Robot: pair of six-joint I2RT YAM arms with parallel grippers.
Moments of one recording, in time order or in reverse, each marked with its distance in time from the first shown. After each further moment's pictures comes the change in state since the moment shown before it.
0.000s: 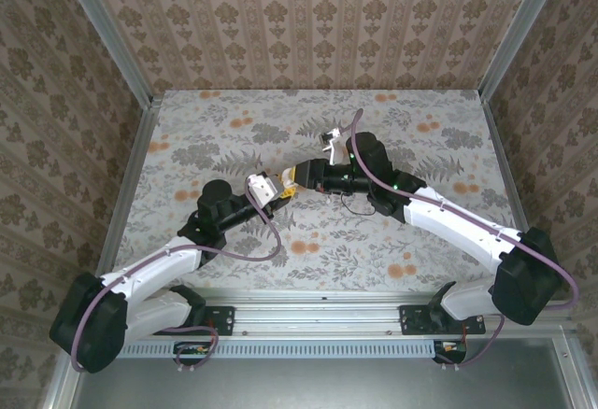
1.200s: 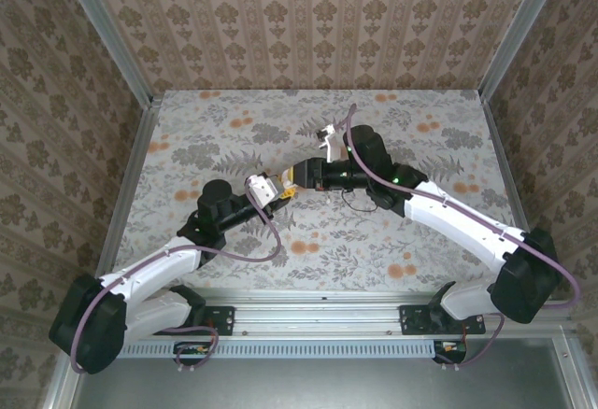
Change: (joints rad) left arm 0.000 -0.006 0.003 -0.022 -0.003 0.018; right arm 0.006 0.010 0.111 -0.172 0.001 -0.186
